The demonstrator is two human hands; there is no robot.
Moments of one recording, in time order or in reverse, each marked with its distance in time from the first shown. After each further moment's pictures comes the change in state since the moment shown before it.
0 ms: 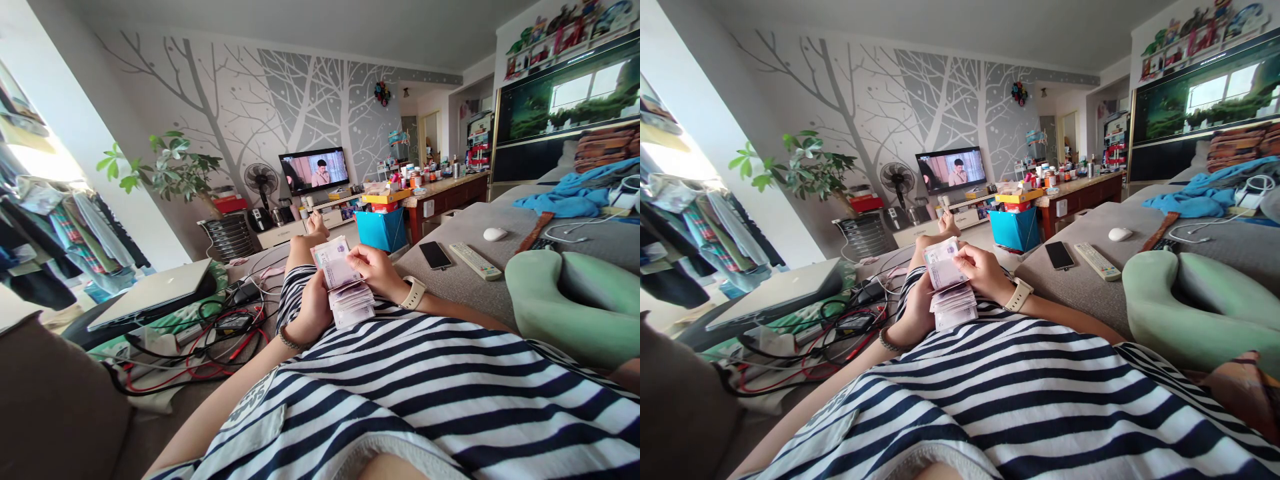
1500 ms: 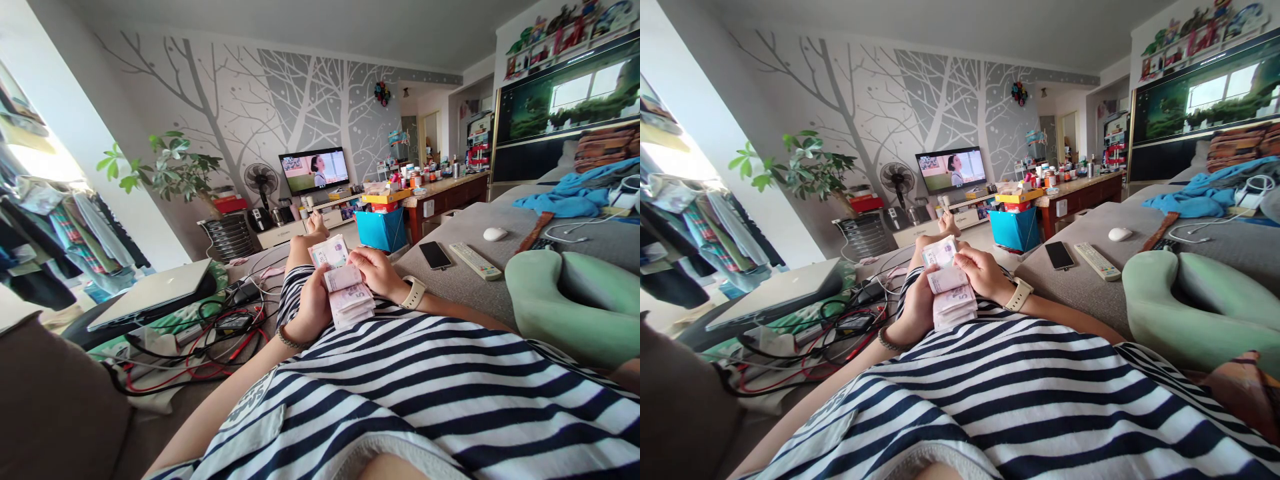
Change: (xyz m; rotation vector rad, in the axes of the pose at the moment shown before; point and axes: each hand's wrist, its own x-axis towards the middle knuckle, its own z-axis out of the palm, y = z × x) left_hand -0.001 0.002 -0.002 -0.047 -0.024 -0.035; right_hand -0.001 -0.004 -0.002 -0.041 -0.019 -0.057
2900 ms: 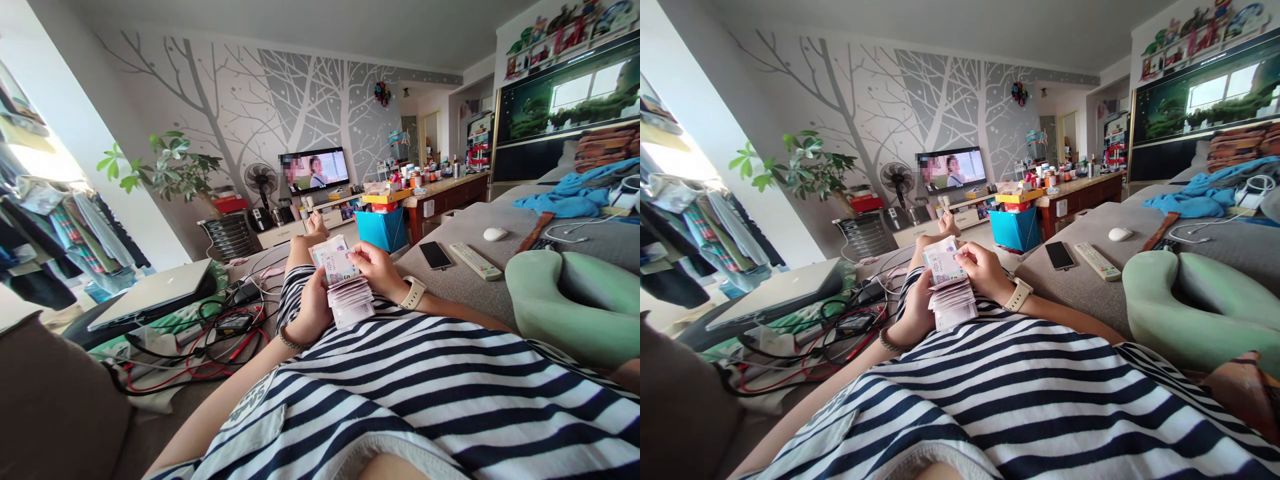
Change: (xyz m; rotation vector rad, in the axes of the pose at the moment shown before) left_hand -0.007 0.004 0.008 0.094 0.061 0.070; right_hand 0.001 0.008 0.003 0.055 0.084 0.074
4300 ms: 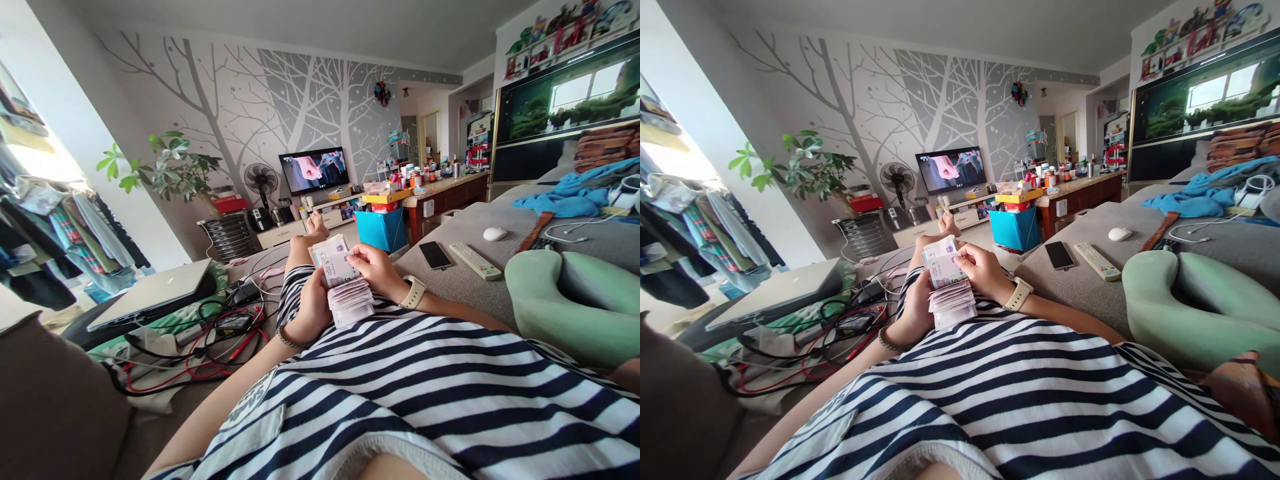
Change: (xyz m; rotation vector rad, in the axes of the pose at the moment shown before) left_hand 0.002 0.000 0.000 0.013 0.037 0.028; right_hand 0.000 -0.002 0.000 0.057 -0.063 0.028
